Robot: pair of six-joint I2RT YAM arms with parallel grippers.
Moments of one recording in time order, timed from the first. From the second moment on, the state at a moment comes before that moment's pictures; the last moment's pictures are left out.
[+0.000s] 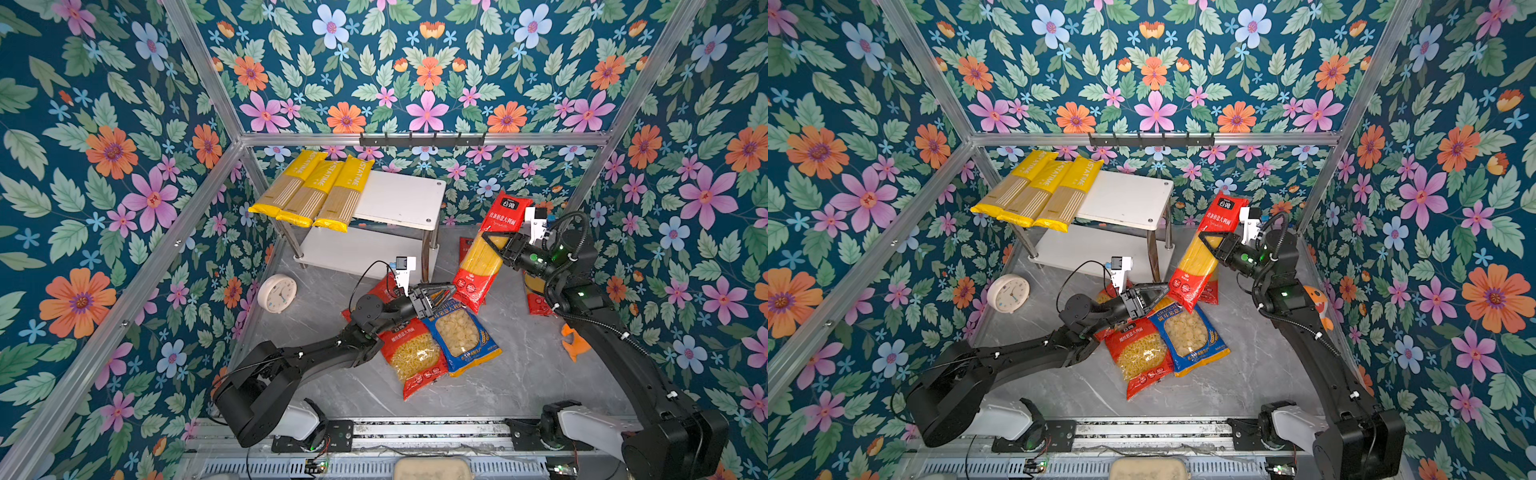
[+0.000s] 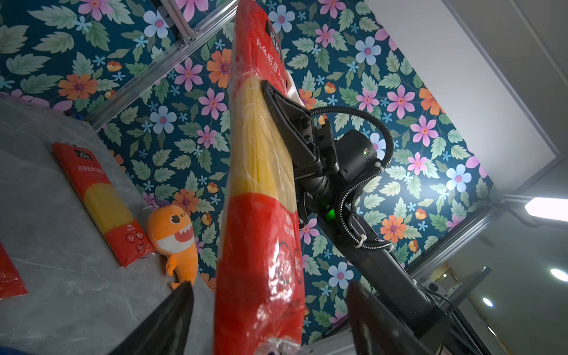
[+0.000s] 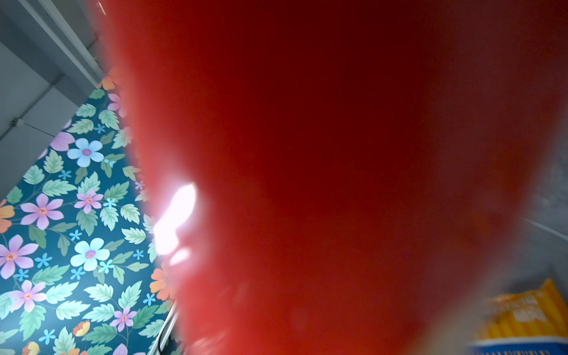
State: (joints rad) left arm -0.83 1.41 0.65 1.11 0.42 -1.11; right arm 0.19 1.17 1.08 0.10 -0.63 1.00
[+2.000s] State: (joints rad) left arm -0.76 1.23 0.75 0.86 -0.06 -1.18; right arm 0.26 1.14 1.01 0.33 -0.44 1.10
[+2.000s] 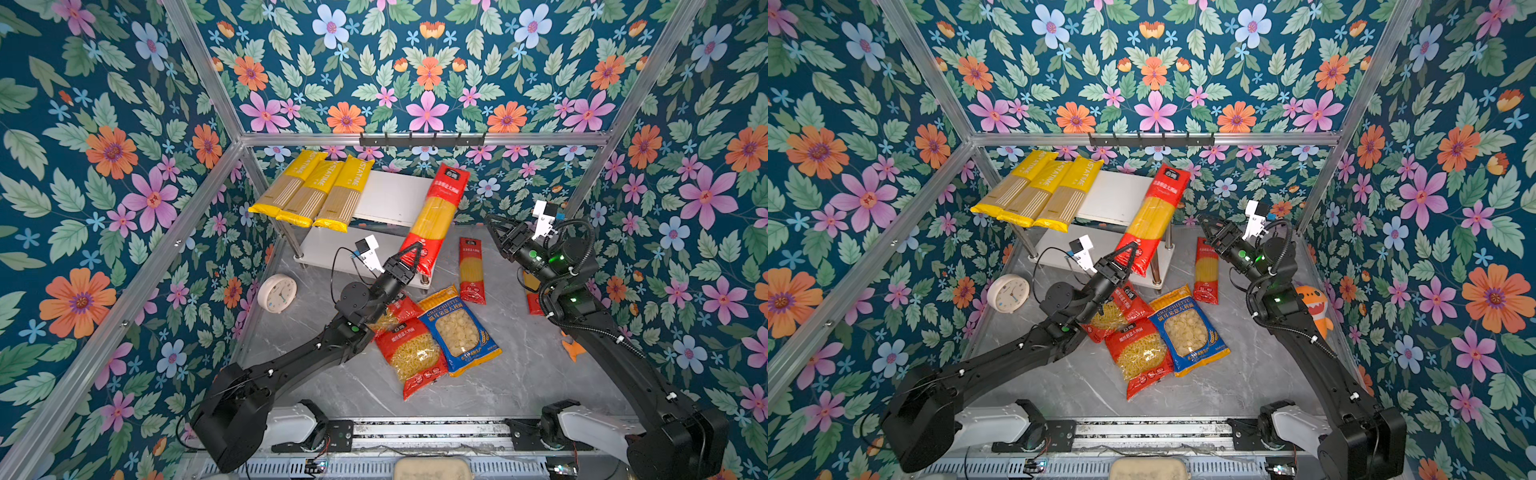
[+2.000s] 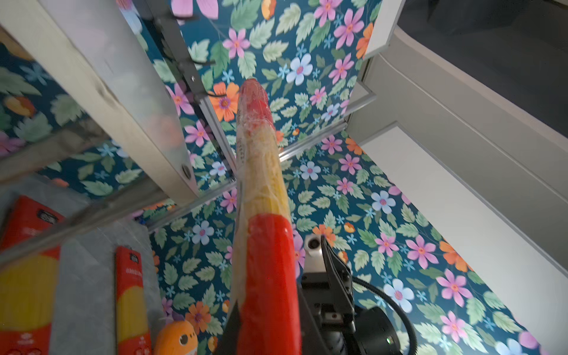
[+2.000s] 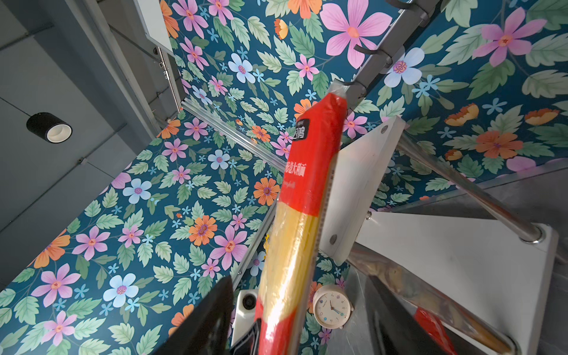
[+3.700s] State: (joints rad) left arm -0.37 1.23 0.85 0.57 0.12 -1.35; right arm 0.27 1.13 0.93 0.30 -0.45 1.08
